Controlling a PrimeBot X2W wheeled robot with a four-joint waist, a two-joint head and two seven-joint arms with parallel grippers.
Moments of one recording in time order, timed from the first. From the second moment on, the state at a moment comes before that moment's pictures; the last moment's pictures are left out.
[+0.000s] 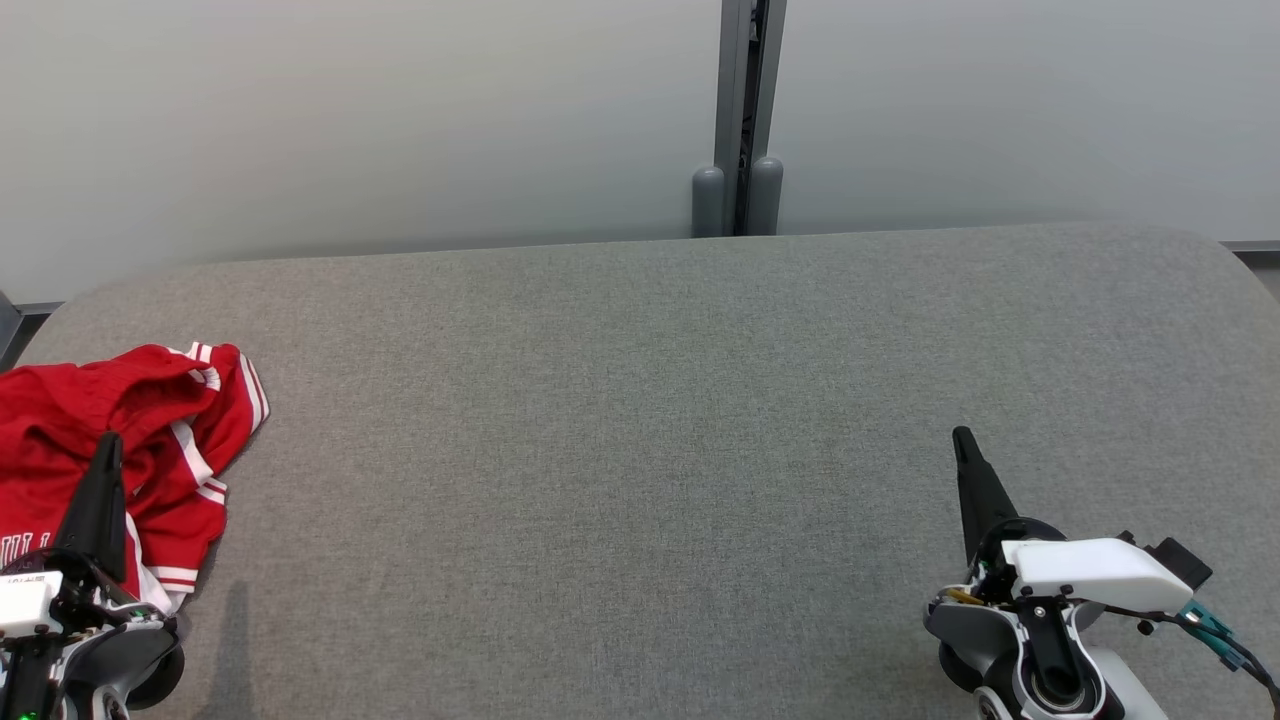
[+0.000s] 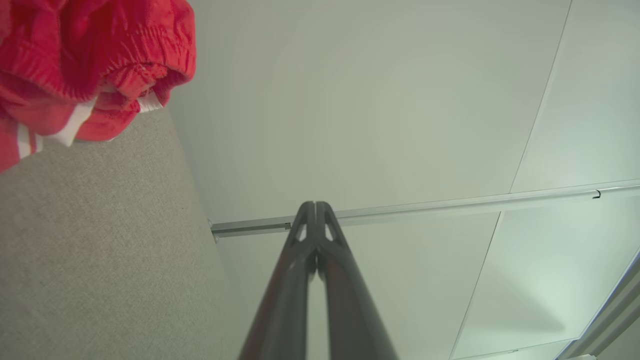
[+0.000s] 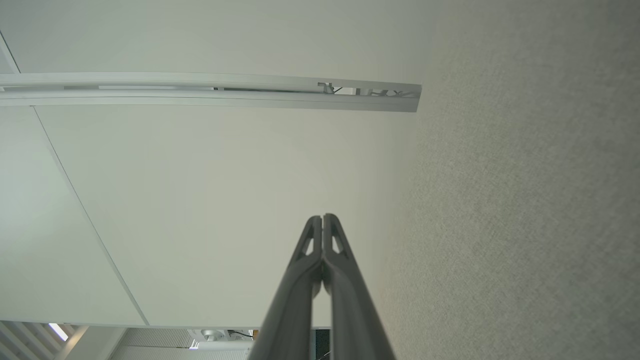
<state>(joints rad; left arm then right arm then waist) -0.23 0.09 0.46 0.38 -1.56 -0.13 0.40 -0.24 -0.05 0.26 0.35 1.68 0.13 -0.21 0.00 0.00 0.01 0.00</state>
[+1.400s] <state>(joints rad) -0.17 0.05 0.45 0.42 -1.57 -0.13 0.39 -0.18 -0.04 0.27 0.38 1.68 0.13 -0.21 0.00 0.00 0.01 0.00</state>
